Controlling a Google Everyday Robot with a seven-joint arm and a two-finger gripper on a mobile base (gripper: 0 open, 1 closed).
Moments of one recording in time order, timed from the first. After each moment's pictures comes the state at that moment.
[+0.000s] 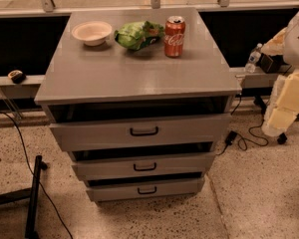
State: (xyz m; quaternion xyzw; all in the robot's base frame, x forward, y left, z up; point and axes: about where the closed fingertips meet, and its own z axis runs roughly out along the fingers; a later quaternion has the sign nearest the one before) arm 0.438 -0.217 0.976 -0.60 0.78 -0.03 0.16
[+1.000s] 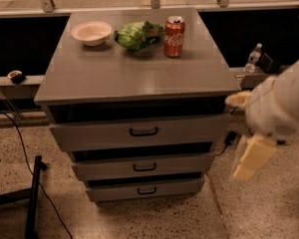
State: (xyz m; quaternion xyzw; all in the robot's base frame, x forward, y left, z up) arm 0.415 -0.177 0.871 -0.64 0.74 0.04 0.20
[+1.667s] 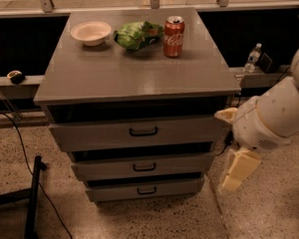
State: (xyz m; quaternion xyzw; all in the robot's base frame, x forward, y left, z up) arm 0.411 -0.166 0.824 -0.64 0.74 0.07 0.19
